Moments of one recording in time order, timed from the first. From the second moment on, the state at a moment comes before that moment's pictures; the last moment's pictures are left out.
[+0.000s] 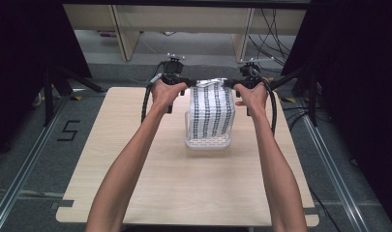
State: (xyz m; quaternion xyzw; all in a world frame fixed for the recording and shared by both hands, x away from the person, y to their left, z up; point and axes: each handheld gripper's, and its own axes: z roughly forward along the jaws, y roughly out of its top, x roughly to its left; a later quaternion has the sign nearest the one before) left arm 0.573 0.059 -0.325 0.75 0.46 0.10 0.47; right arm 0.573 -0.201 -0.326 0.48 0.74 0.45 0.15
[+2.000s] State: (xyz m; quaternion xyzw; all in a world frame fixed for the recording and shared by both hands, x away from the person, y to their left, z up) left arm 0.549 0.092 -0.331 0.74 0.50 0.08 0.45; right arm 0.543 -0.220 -0.322 0.47 0.75 0.44 0.15
